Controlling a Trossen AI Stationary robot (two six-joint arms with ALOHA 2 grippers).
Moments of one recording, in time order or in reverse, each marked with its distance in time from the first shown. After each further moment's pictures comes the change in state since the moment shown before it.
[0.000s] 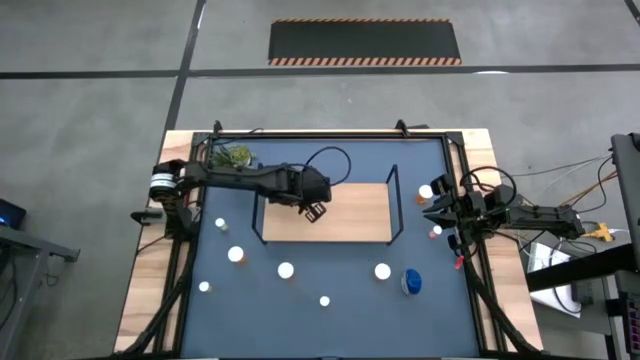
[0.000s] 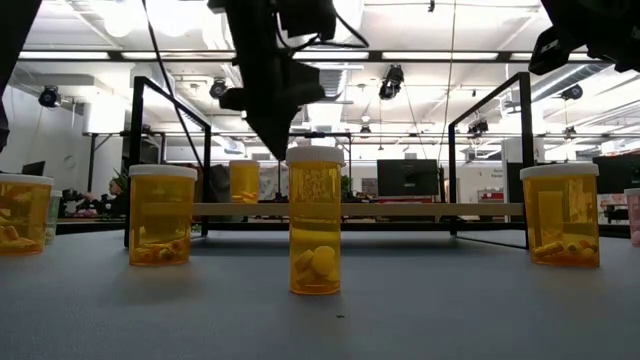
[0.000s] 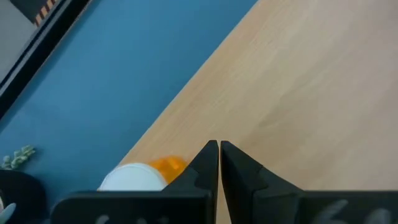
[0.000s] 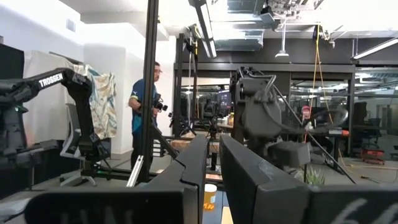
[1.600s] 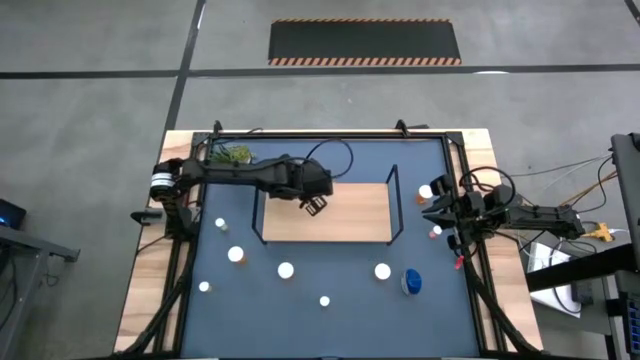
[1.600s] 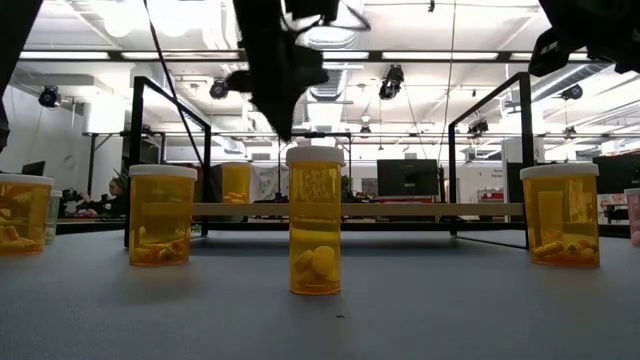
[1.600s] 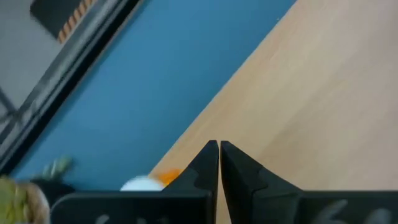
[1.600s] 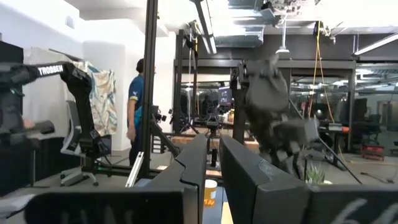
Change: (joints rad) left arm 0.001 0.001 0.127 -0.059 -0.056 0.061; right arm 0.000 0.000 0.000 -0.020 0.000 0.000
